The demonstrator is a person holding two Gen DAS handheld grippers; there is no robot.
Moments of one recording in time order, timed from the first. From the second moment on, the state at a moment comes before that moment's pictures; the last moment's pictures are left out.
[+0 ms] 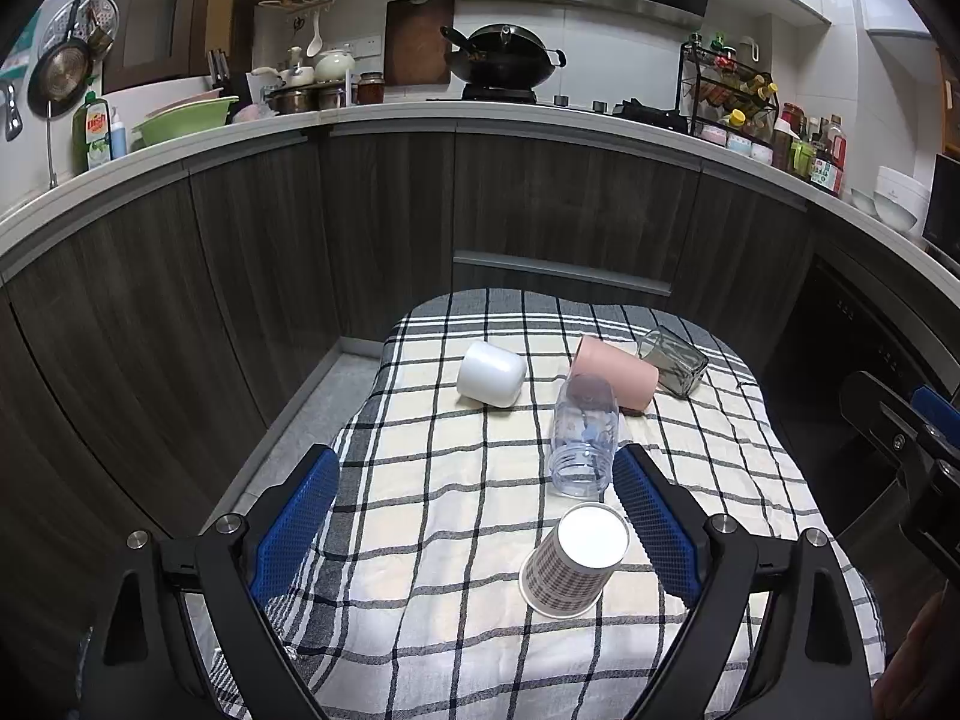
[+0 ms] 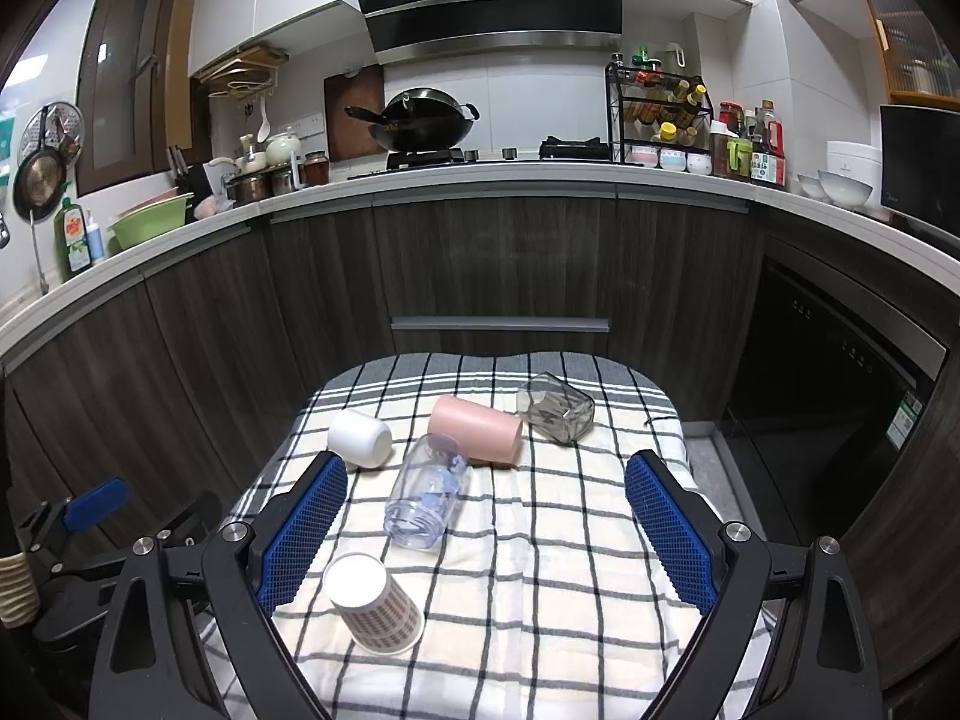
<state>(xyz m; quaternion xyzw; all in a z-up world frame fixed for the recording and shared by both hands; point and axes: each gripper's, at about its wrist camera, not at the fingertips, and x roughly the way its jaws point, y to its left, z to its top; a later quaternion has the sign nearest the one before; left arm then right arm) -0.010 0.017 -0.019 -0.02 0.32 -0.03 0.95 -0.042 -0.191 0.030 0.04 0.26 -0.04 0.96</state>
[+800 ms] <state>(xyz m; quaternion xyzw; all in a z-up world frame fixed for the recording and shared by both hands) -0.009 0.013 -0.021 -0.01 0.32 -0.03 0.95 -0.042 -0.192 0.029 0.04 0.26 -0.04 0.96</state>
